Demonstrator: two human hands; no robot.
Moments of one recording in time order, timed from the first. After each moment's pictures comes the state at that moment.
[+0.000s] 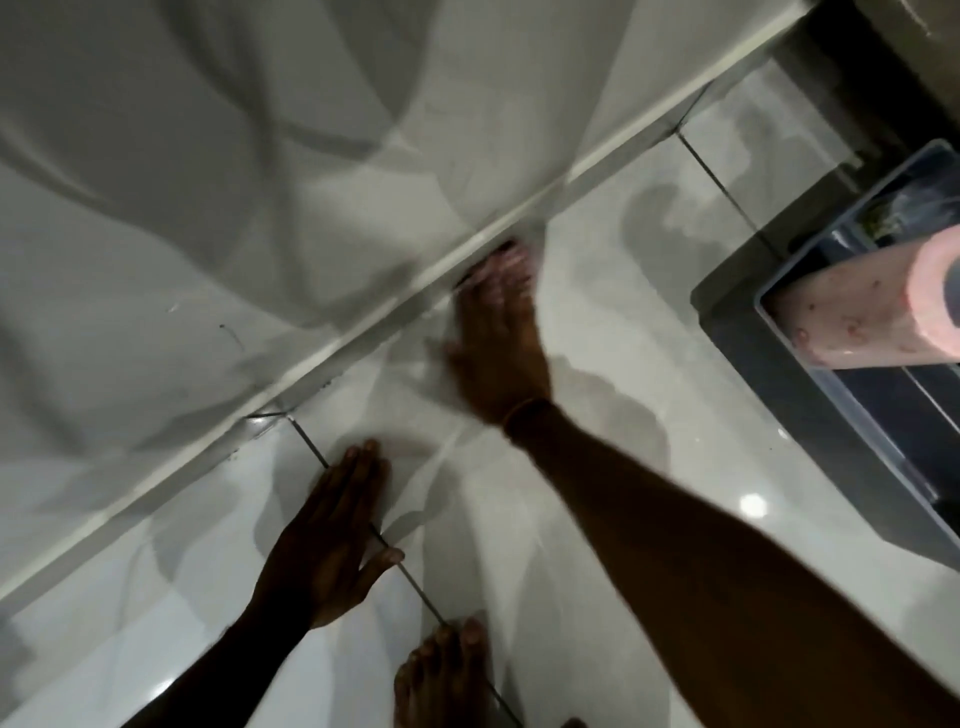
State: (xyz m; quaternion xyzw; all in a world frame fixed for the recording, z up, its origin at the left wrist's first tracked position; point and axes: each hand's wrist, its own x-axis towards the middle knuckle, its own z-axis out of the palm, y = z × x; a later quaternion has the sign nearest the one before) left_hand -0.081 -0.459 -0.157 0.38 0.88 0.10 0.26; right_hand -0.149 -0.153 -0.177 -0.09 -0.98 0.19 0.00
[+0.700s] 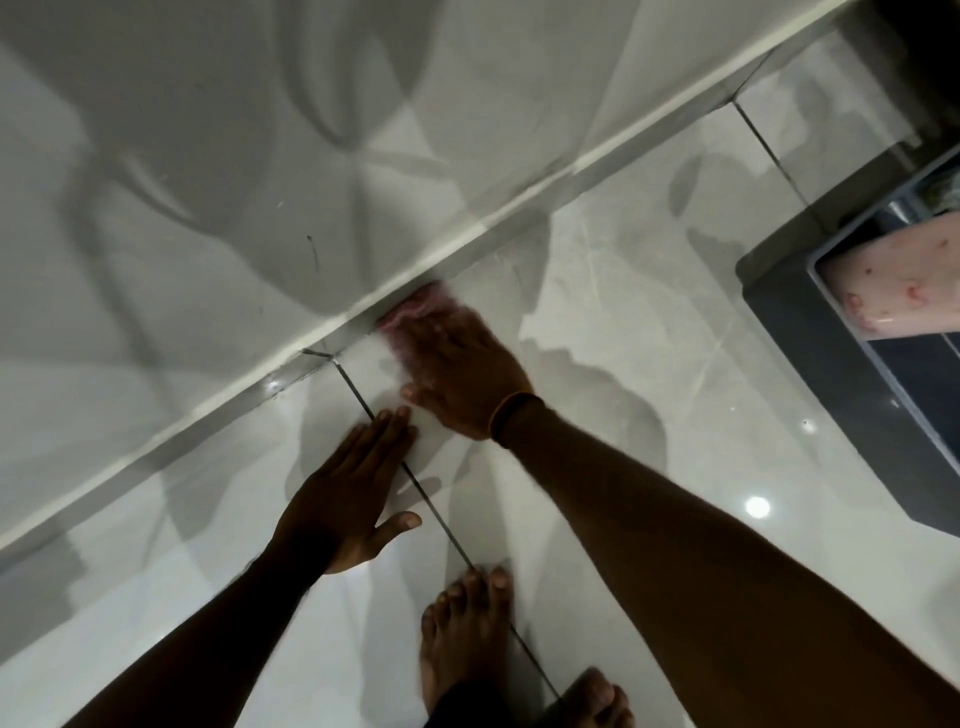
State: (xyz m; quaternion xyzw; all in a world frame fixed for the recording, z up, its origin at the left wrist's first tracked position) left_hand -0.078 -0.485 -0.155 0.42 0.87 0.06 0.27; right_hand -0.125 -0.235 -0.161 0.12 -0.96 0.17 -0.16
